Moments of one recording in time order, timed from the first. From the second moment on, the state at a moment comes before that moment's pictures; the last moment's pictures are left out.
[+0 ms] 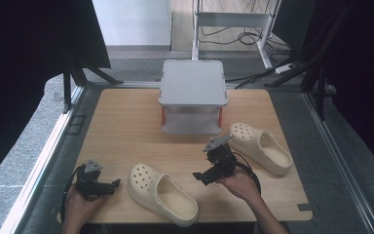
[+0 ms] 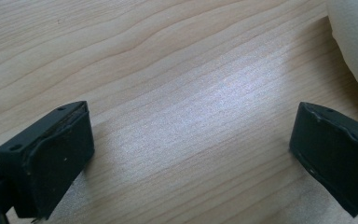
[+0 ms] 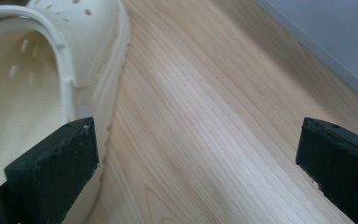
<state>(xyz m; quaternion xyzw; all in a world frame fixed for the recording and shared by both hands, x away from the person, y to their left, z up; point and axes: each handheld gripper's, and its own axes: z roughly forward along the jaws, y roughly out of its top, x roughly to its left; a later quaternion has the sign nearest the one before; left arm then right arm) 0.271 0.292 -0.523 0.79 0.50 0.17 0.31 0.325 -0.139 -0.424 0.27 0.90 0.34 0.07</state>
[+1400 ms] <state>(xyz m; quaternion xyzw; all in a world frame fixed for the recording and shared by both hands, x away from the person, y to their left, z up) 0.271 0.291 -0.523 0.79 0.50 0.17 0.31 0.376 -0.320 -0.428 0.43 0.85 0.27 0.13</state>
